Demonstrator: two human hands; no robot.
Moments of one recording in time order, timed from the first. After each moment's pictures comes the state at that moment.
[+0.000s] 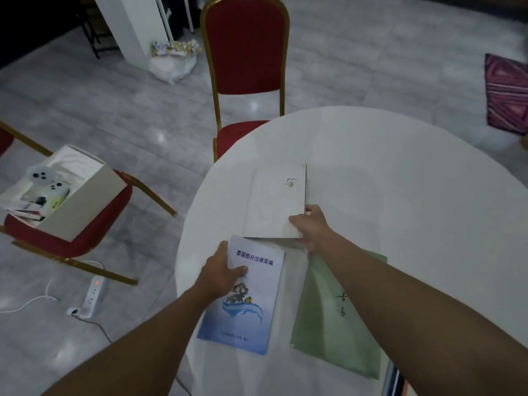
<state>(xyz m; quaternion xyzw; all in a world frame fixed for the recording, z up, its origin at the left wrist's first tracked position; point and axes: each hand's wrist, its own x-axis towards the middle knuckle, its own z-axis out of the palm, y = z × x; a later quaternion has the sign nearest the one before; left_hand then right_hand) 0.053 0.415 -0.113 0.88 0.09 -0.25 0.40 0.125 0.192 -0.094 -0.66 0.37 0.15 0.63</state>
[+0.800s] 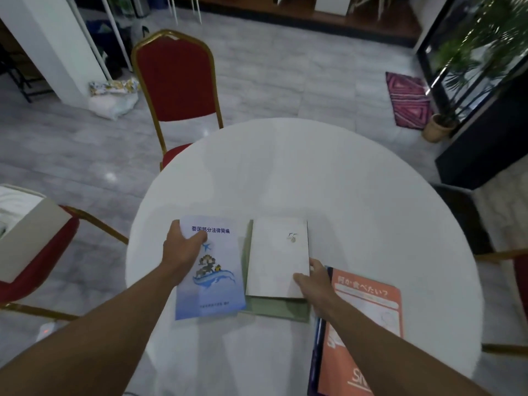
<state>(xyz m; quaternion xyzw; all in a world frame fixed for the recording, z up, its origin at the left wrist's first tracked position) 0.034 0.355 -0.067 0.83 0.15 -0.09 0.53 -0.109 0.095 -0.088 -0.68 0.42 0.10 0.59</state>
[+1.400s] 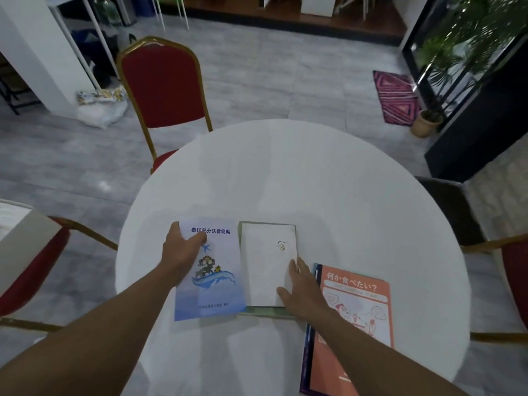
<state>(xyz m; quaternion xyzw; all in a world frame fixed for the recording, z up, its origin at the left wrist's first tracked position) 0.032 0.332 -0.061 0.84 0.12 -0.11 0.52 -0.133 0.090 -0.100 -0.91 0.21 0.20 0.30</state>
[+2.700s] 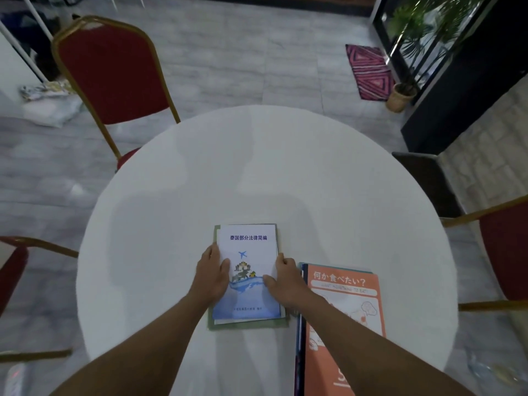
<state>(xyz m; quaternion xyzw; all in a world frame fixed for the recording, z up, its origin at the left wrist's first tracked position) 0.000 0.247 -0.118 0.91 -0.13 -0.22 0.32 -0.093 0.076 -0.098 -0.86 0.26 0.25 0.37</state>
